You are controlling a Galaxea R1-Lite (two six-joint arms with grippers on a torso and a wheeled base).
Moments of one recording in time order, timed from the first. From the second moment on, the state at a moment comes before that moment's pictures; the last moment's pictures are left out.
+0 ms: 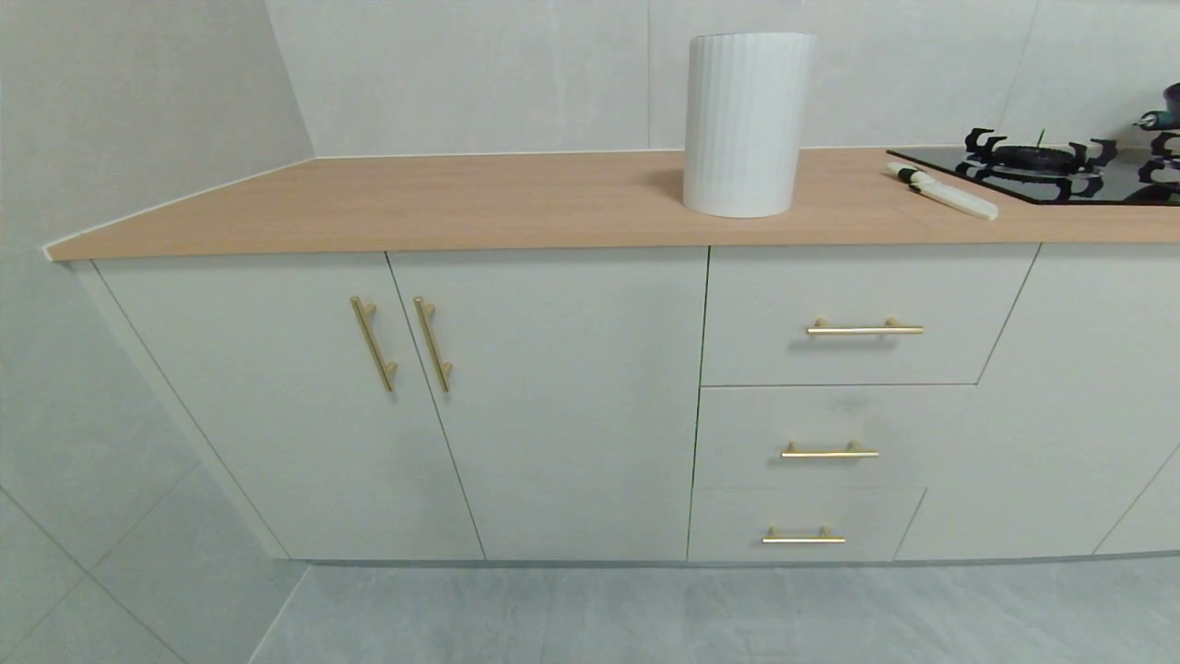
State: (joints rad) left arm 0.01 0.00 0.00 -0.01 0.00 0.00; right arm 0.00 0.00 0.00 0.00 0.01 -0.01
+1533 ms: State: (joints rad) left arm 0.01 0.00 0.00 -0.01 0.00 0.00; right arm 0.00 0.00 0.00 0.00 0.01 -0.01
